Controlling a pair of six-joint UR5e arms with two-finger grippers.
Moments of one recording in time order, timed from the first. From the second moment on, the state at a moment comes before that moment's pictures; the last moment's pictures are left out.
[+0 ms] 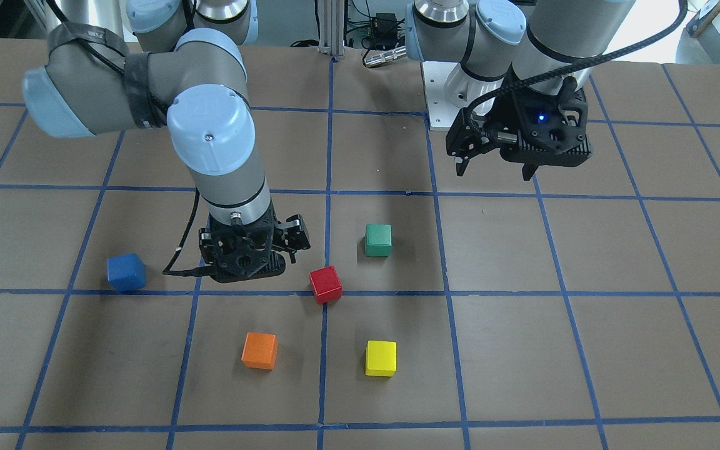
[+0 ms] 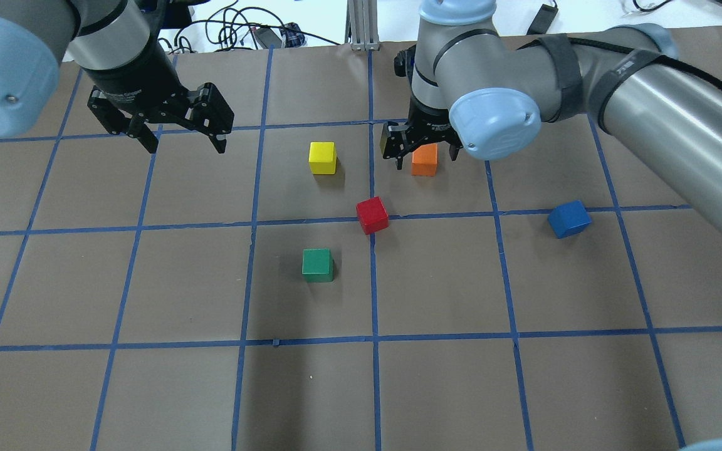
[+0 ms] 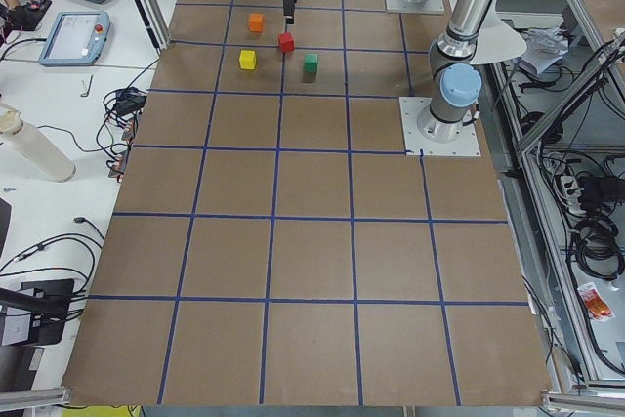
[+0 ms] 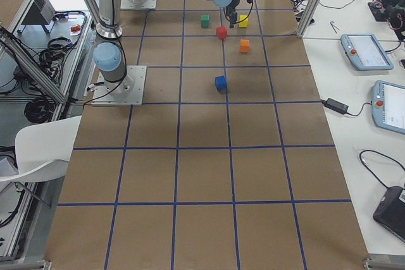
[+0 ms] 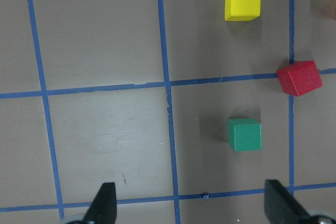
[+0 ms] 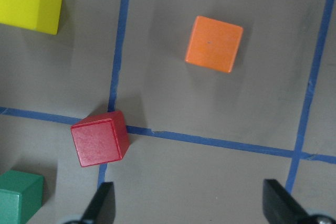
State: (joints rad) left arm -1.59 -1.61 -1.54 -1.56 1.57 0.03; right arm 1.81 -1.22 1.56 -1.94 -1.54 0.07
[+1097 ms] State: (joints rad) left arm -1.59 -1.58 -1.57 -1.52 1.58 0.03; right arm 1.90 -1.02 1.57 -2.11 -1.52 0.07
